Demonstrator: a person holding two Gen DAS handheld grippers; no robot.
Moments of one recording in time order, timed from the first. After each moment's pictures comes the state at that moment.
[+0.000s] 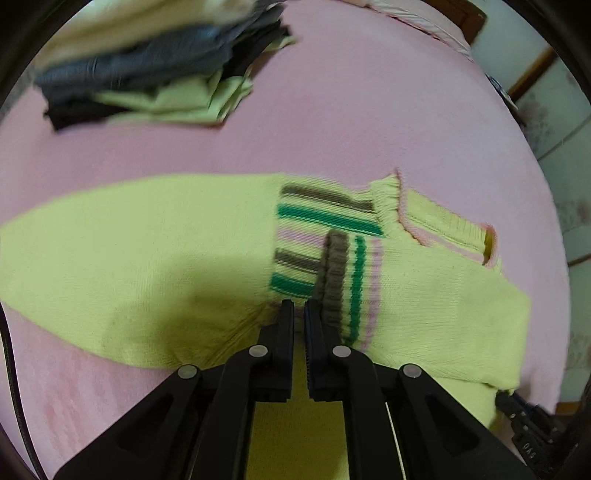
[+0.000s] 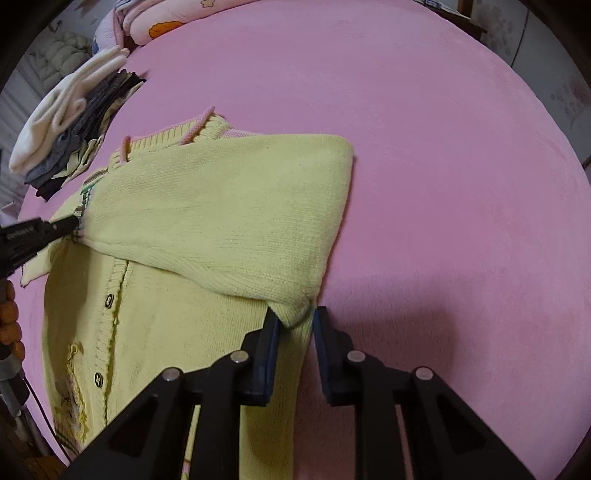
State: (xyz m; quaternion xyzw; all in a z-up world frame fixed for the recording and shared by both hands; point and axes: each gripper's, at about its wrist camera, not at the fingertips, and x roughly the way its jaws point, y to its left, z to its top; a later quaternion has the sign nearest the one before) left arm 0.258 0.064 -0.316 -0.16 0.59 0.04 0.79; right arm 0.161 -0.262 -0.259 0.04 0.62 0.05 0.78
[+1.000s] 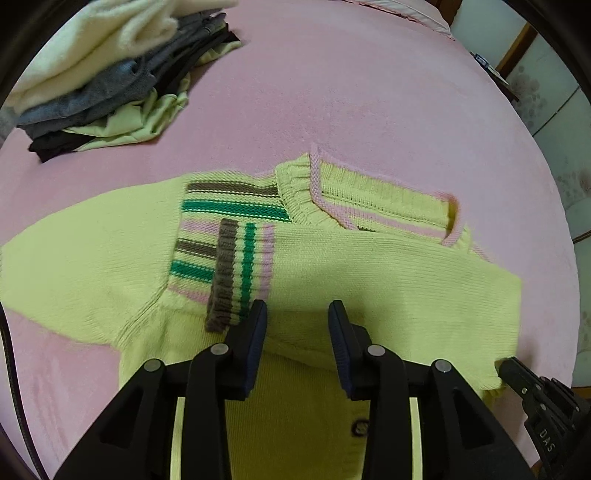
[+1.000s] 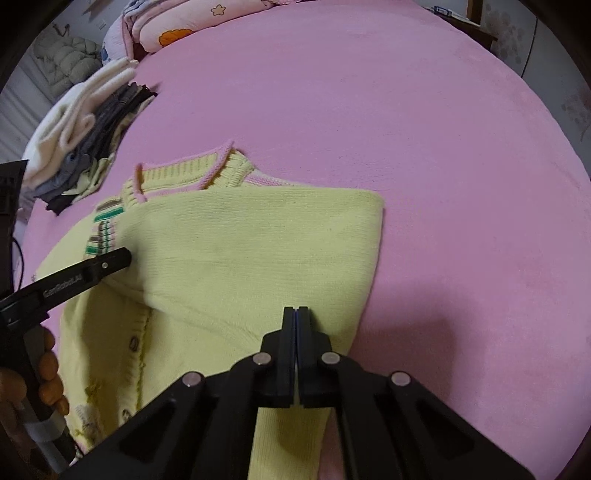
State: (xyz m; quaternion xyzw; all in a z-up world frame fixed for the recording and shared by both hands) left arm 0.264 -0.039 -0.298 -0.10 0.60 0.04 0.80; right arm 0.190 -0.251 -0.240 0.06 0.60 0.08 0.79
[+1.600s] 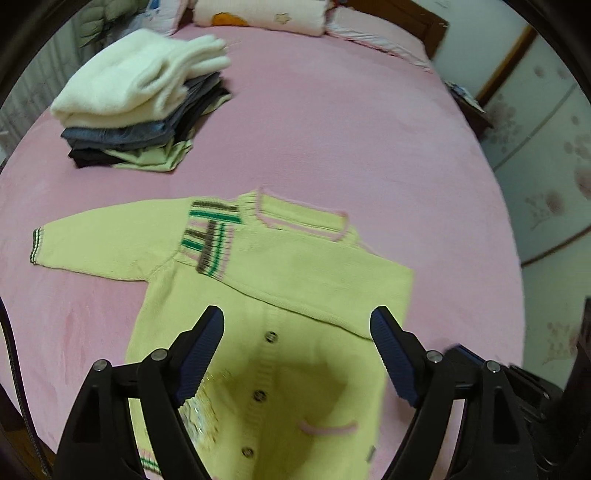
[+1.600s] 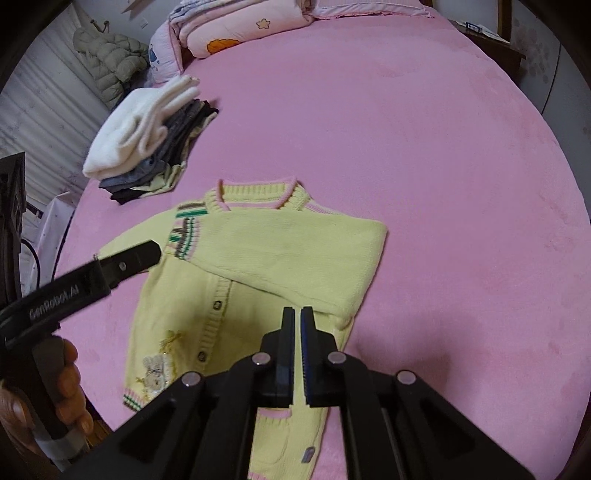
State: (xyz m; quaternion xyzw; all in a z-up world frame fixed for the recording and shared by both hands) left arm 0.191 -0.082 -0.154 -0.13 0.56 0.02 0.82; right arm 0.162 -0.262 -0.133 0.06 0.59 0.16 0.79
